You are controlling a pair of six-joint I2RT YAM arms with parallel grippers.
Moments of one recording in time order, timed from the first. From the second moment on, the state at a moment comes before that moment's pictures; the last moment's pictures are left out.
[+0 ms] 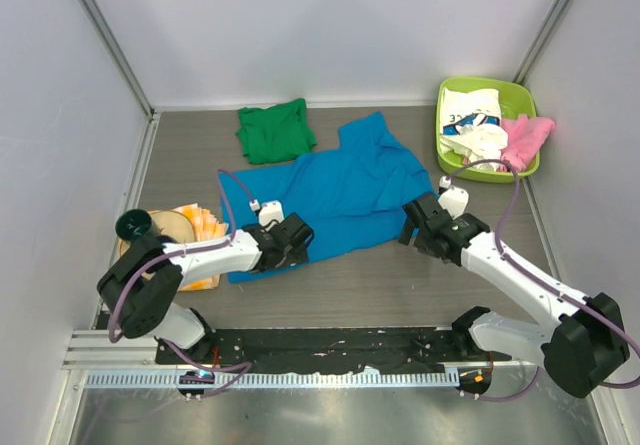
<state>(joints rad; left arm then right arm) -0.85 1.50 0.78 -0.50 -0.46 -1.01 0.55 1.10 0.73 -0.80 0.49 0.86</state>
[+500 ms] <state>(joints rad) -0.88 1.06 0.67 -0.72 -0.40 -1.09 0.53 1.35 0.82 -0.38 0.46 0.73</state>
